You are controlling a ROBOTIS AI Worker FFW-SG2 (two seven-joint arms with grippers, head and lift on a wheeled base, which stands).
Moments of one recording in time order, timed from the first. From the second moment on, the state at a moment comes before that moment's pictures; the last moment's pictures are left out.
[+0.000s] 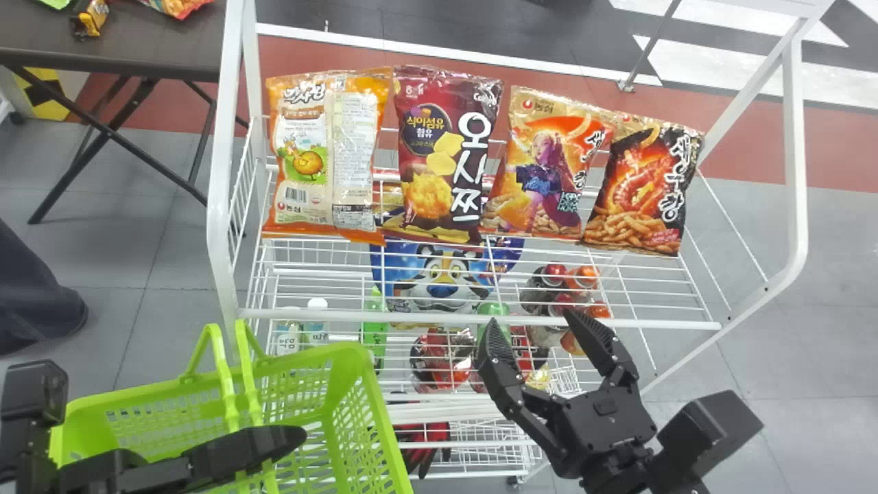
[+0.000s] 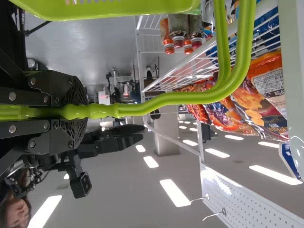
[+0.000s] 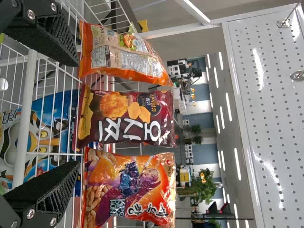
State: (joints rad) left arm 0.31 0.17 0.22 -1.82 0.94 1.42 -0.86; right arm 0.81 -0.04 -0.04 -2.20 -0.14 -0.06 0.23
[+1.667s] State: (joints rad) left arm 0.32 0.20 0.23 -1.81 0.95 1.42 -0.90; right arm 0.12 -0.04 0.37 -1.94 0.01 0.47 -0.02
